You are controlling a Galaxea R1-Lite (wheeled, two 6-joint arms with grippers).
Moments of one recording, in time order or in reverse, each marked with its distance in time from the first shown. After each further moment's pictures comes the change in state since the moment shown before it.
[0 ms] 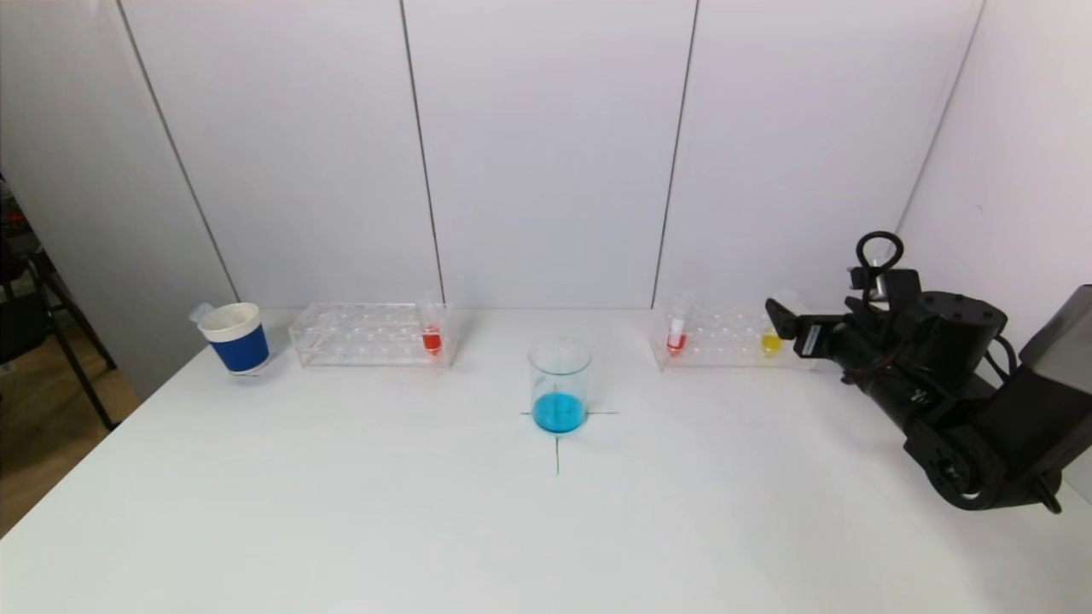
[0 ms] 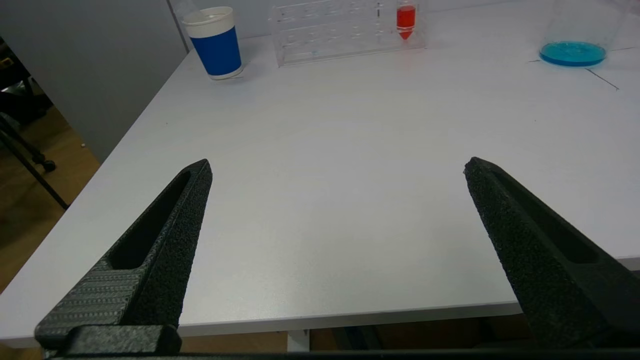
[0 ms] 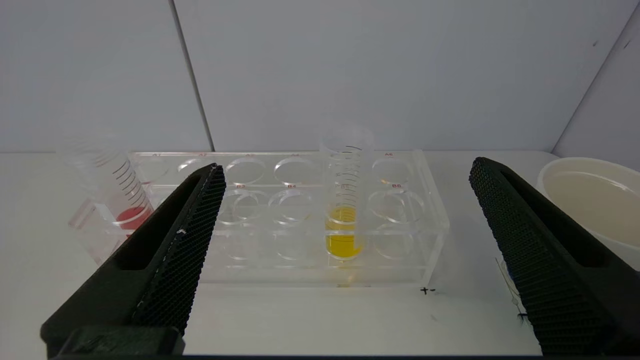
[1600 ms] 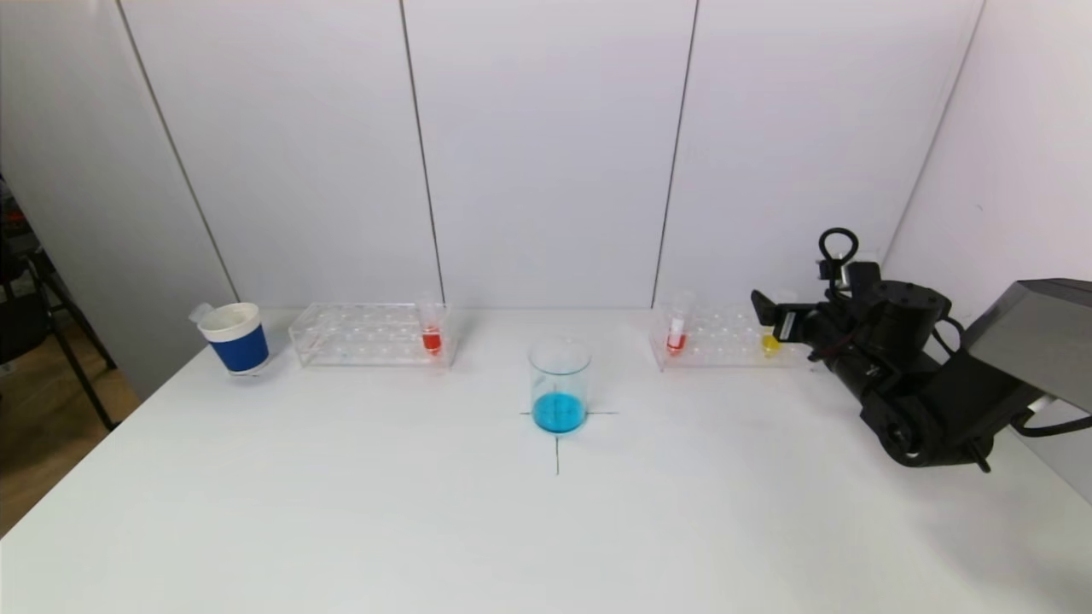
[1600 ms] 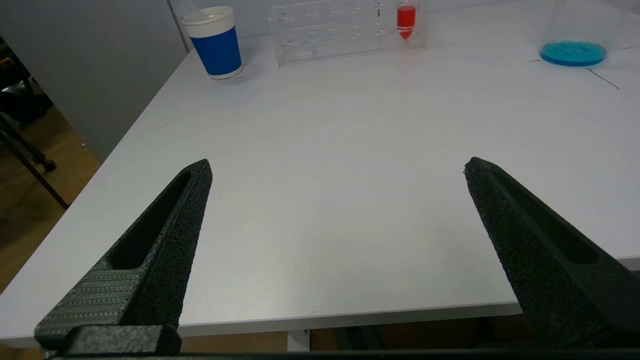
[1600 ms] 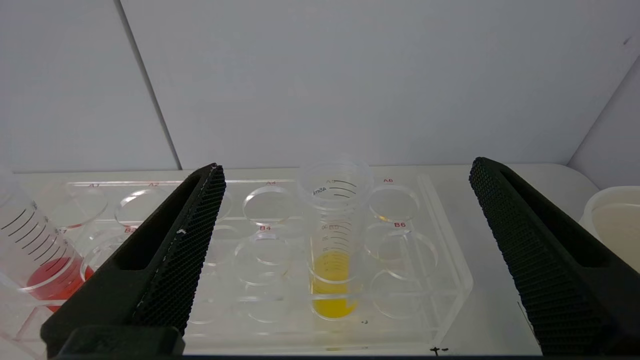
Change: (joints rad) left arm 0.000 0.000 0.000 0.000 0.000 0.000; right arm -0.014 0.142 -0.236 0.093 -0.017 -0.006
